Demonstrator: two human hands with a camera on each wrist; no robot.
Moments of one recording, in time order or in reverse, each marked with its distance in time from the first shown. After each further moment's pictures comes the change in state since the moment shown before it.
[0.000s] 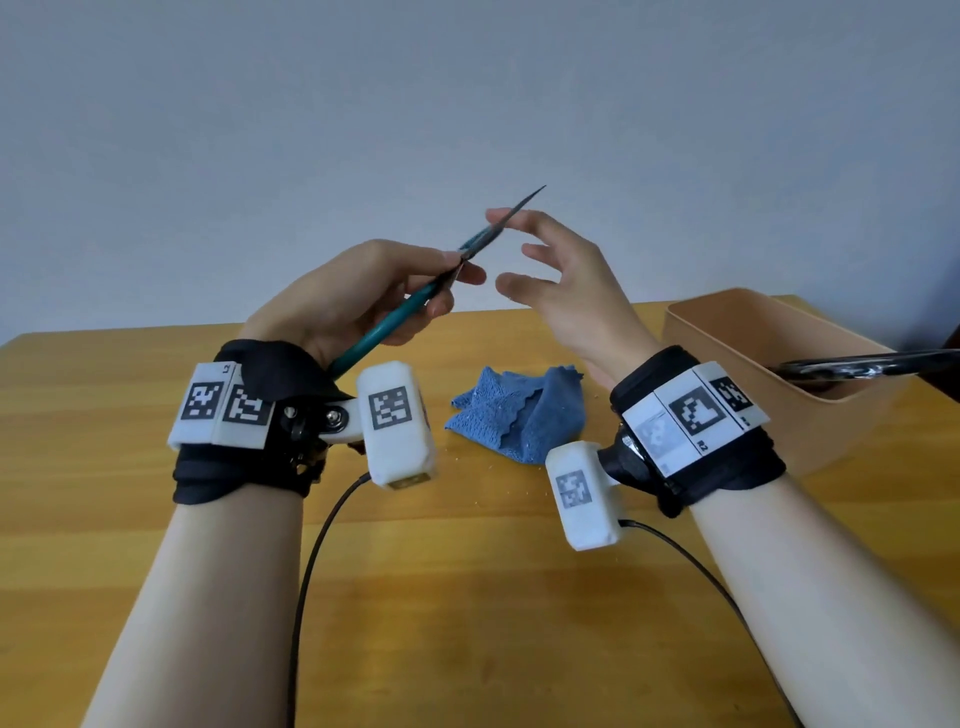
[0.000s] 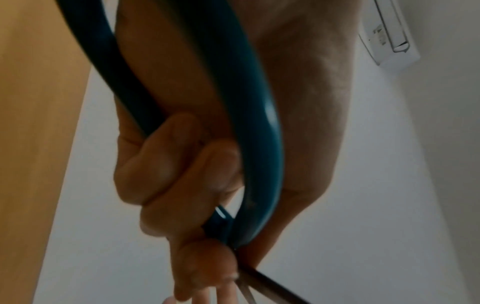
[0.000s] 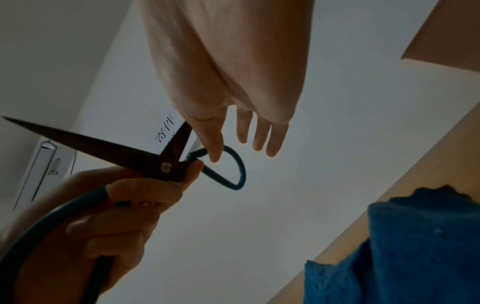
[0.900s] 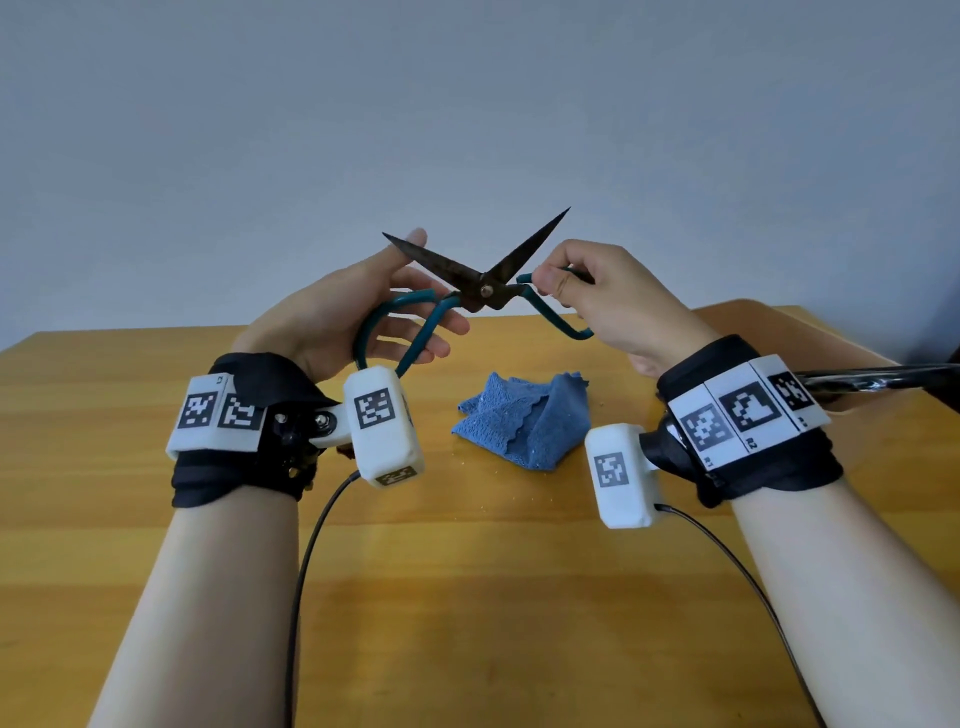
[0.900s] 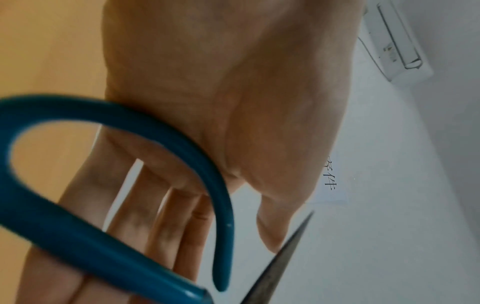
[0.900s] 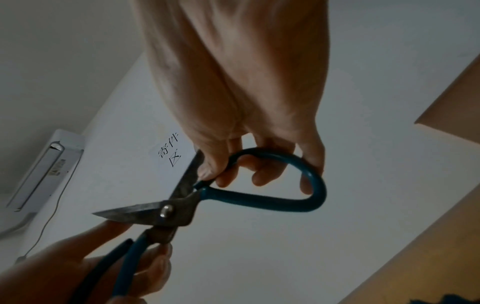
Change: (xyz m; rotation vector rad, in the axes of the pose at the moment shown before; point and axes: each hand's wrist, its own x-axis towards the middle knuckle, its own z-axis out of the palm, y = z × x) left_hand -0.004 -0.012 -0.018 -0.043 0.002 -0.043; right_hand 0.003 -0.006 -0.025 -0.235 -0.089 0.095
